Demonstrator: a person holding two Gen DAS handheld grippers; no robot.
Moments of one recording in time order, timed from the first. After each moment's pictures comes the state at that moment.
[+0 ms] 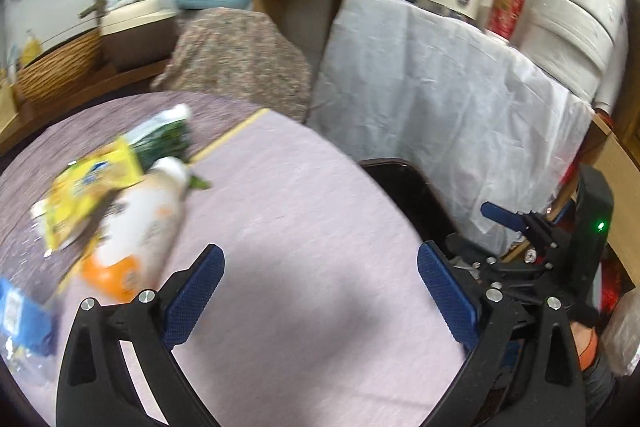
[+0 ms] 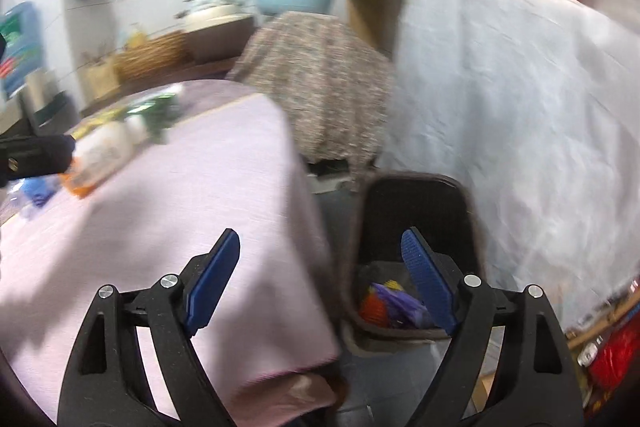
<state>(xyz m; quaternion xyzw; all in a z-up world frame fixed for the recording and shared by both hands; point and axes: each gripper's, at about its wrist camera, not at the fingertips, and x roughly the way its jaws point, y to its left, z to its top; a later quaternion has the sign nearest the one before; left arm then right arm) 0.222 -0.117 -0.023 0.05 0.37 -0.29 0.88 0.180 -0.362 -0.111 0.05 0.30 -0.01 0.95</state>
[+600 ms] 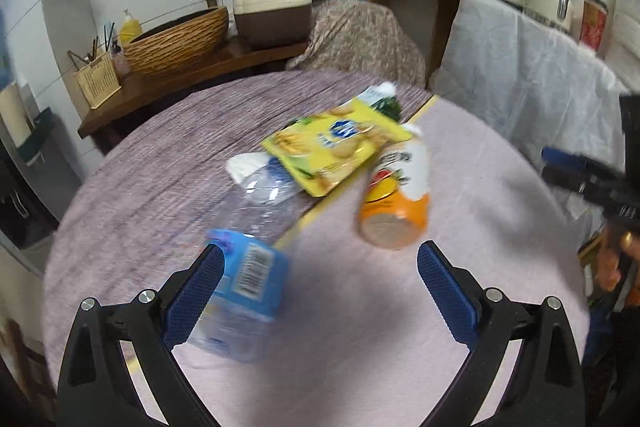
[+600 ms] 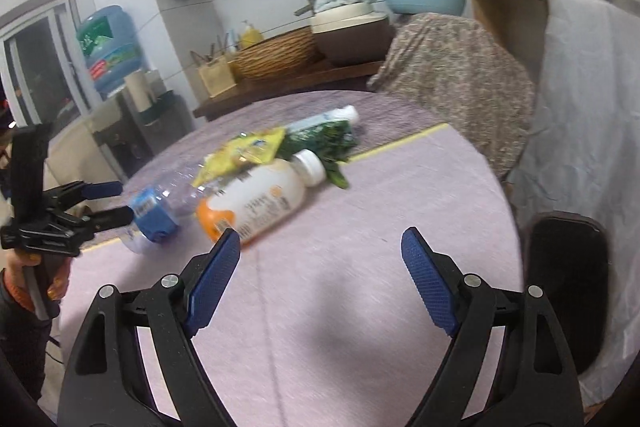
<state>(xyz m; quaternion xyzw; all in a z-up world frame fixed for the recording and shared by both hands) 0.249 0.050 -0.008 0.11 0.40 -0.14 0.90 0.249 -0.252 -0.063 0.09 0.31 0.20 0.93</state>
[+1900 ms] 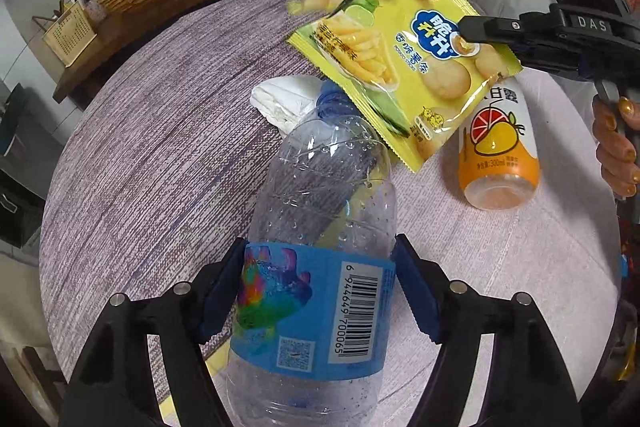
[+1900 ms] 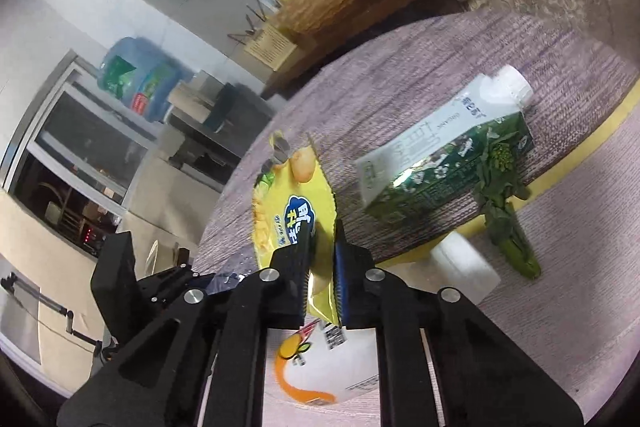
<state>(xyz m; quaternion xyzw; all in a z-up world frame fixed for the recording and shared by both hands) 0.305 0.091 -0.056 0.12 0.52 -0.16 0.83 0.421 -0.162 -0.087 0.26 0.41 0.35 0.80</state>
